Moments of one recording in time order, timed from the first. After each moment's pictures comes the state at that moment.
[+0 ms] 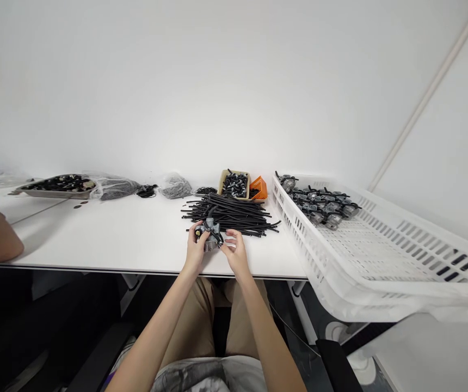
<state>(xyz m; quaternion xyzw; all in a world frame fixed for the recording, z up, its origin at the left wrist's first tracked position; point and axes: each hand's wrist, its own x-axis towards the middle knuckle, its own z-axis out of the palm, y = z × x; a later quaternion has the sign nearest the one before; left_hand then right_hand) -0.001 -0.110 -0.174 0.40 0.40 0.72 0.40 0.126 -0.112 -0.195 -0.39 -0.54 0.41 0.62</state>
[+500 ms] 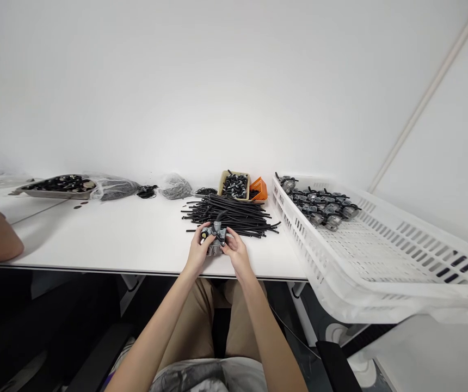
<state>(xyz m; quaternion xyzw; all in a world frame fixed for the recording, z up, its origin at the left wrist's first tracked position) -0.001 -0.115 -0.169 0.46 0.39 0.68 0.43 0.129 -0.112 -0.186 -0.33 -0.47 0.55 0.60</state>
